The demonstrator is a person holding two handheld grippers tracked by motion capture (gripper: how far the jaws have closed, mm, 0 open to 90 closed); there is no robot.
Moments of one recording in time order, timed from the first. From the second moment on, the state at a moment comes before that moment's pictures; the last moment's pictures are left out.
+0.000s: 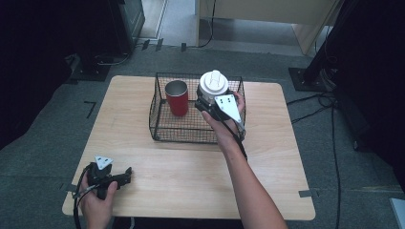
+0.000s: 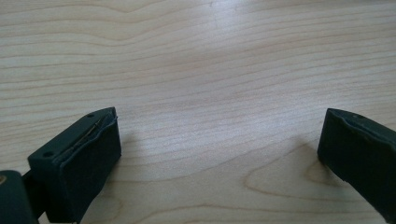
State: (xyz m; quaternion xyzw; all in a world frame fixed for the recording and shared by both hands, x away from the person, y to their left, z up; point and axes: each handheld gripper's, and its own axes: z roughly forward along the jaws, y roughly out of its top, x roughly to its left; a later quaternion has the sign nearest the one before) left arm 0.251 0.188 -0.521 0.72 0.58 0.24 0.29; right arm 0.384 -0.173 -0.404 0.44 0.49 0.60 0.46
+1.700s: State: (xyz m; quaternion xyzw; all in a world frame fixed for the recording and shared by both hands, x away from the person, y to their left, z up) left arm 0.251 0.188 -0.521 0.72 0.58 0.24 0.29; right arm 0.445 -0.177 -0.450 0.52 0.57 0.50 0.39
